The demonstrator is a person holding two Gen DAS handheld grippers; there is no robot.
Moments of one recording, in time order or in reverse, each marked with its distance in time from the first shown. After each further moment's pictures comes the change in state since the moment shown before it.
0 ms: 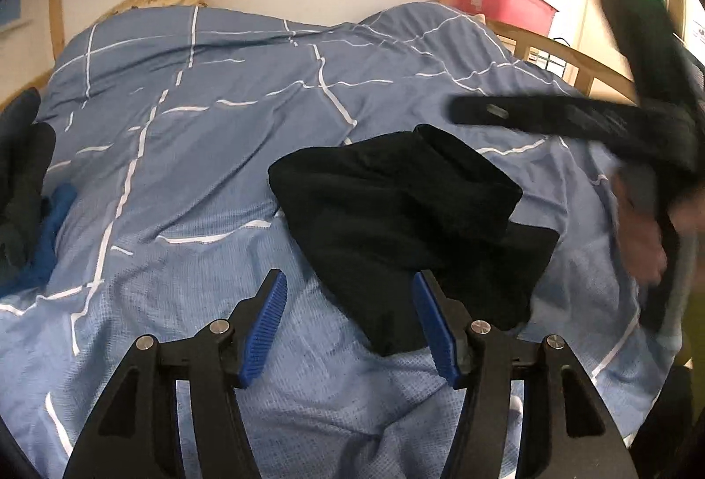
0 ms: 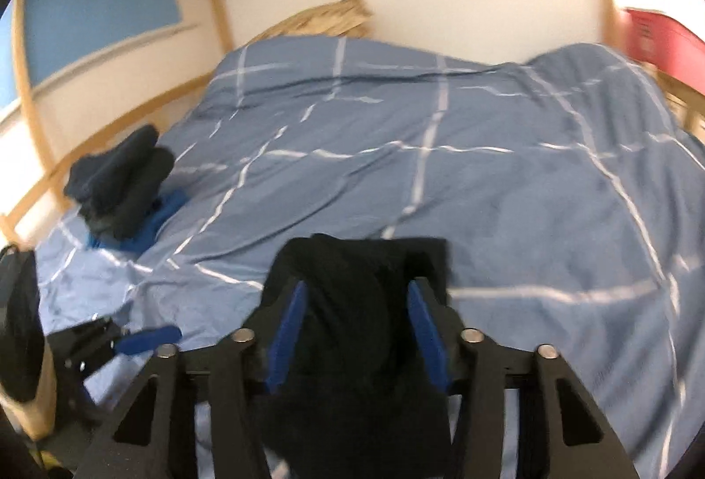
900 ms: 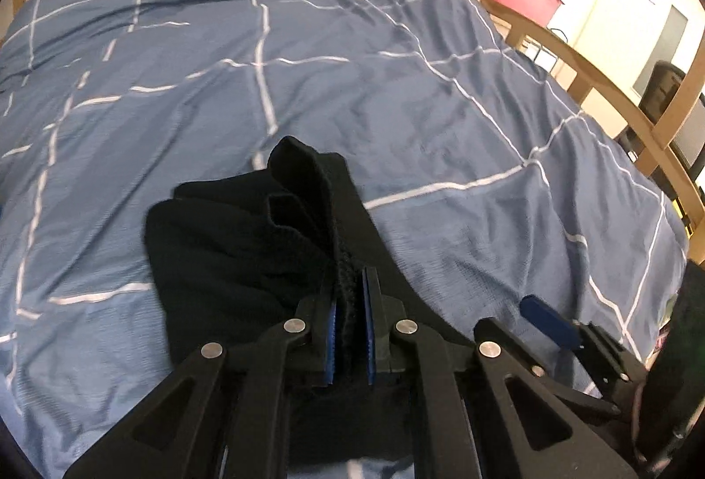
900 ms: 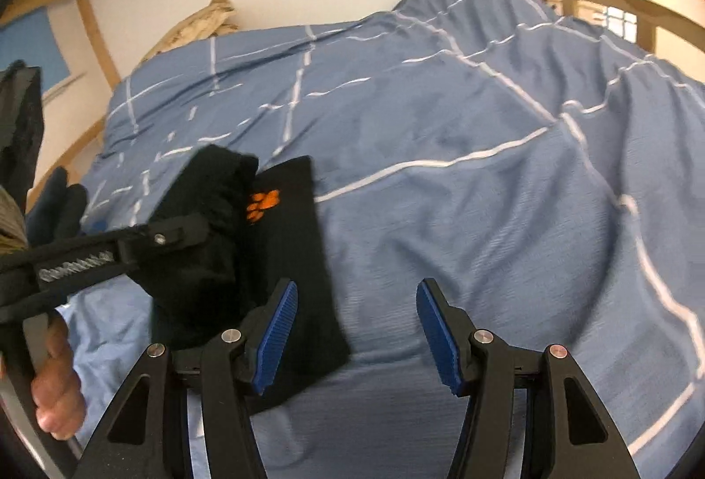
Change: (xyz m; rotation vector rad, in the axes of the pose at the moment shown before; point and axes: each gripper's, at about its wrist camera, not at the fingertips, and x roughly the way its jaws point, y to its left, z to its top) left arm 0.074 -0.055 0.088 -0.092 0.184 -0.134; right arm -0.036 -0.055 -0.084 0.351 0.027 -0.270
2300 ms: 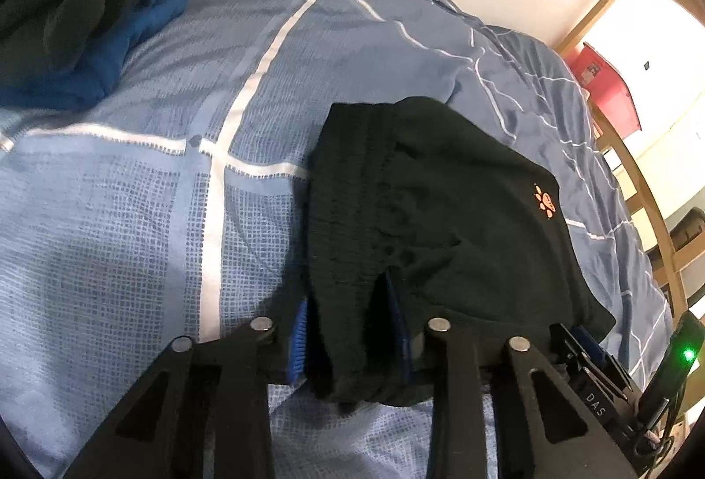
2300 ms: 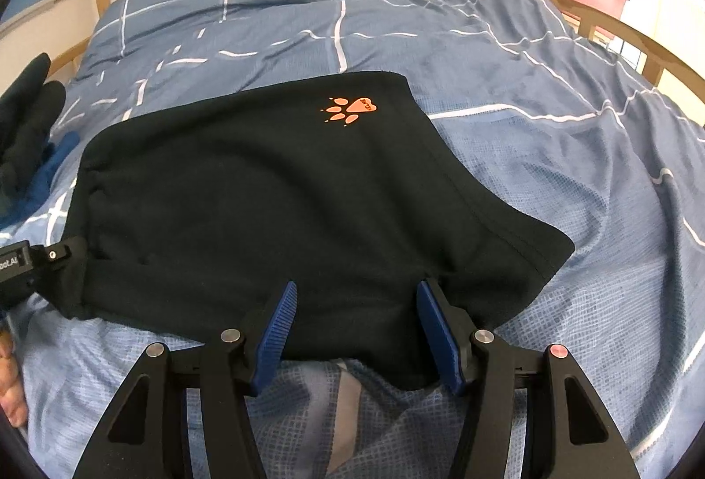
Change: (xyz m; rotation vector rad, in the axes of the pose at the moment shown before) left arm -0.055 0.240 -0.119 -0.424 -0.062 0.027; right arm 0.039 0.127 -0.061 -0.138 0.082 -0.186
